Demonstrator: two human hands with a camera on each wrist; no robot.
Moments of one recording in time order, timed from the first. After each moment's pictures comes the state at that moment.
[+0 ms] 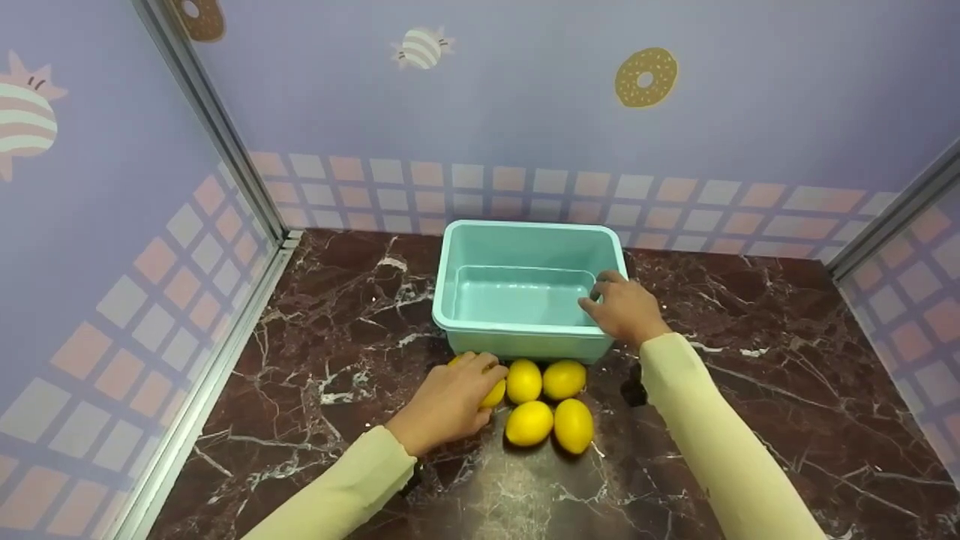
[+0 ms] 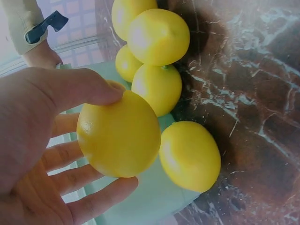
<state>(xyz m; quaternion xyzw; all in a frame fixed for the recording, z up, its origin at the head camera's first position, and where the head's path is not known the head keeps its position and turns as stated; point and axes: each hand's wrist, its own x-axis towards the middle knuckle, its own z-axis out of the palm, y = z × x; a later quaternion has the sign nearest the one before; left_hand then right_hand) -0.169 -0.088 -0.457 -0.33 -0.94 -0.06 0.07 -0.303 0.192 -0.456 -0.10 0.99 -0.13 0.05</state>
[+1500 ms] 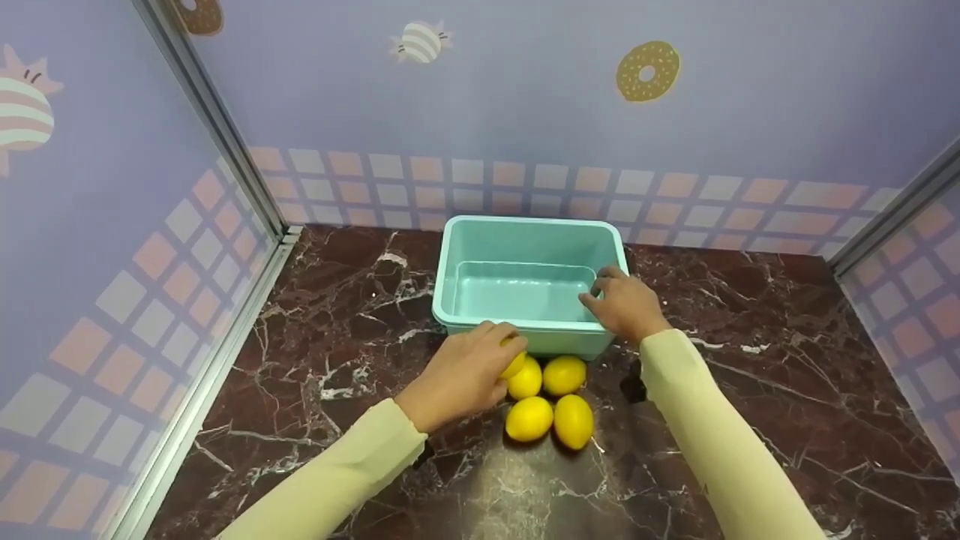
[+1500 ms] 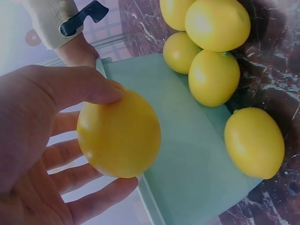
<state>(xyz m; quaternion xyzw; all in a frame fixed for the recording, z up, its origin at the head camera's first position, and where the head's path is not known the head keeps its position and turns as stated) -0.179 -0.071 -0.414 -0.36 -0.93 -0.04 0.11 -0.302 0.191 -0.454 -0.10 0.98 -0.13 0.06</state>
